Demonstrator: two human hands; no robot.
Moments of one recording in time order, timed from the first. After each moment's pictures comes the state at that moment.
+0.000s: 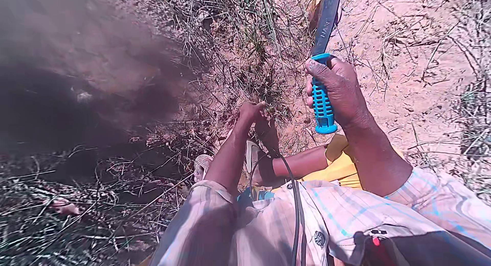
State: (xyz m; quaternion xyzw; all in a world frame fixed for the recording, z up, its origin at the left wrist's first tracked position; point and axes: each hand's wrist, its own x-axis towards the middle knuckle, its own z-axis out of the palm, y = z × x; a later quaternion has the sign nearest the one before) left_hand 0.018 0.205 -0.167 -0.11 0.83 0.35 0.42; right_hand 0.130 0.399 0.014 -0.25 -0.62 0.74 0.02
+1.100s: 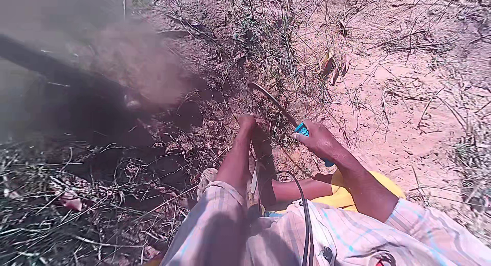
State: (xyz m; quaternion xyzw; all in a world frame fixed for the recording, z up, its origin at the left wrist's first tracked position) left_hand -0.026 0.183 -0.155 -0.23 0.82 0.44 0.29; right_hand 0.118 0.382 -0.019 -0.15 -0.86 0.40 -0.27
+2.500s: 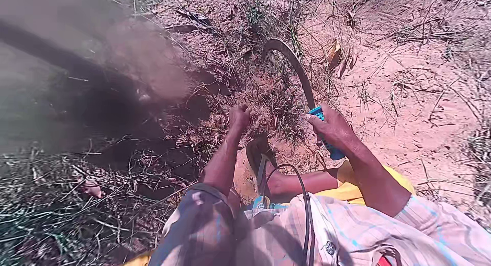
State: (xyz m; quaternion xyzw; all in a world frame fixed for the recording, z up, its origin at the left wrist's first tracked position) left_hand -0.024 0.135 -0.110 -0.01 0.94 0.25 0.22; right_hand 0.127 0.383 -0.001 -0.22 -0.84 0.47 -0.19
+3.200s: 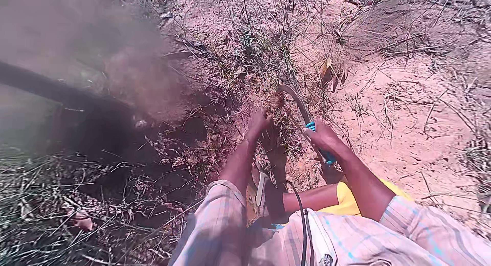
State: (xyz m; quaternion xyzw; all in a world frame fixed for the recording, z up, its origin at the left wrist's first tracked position) left_hand -0.065 0.209 -0.138 0.10 0.93 0.21 0.28; right_hand 0.088 0.400 -0.046 -0.28 -0.83 0.41 -0.27
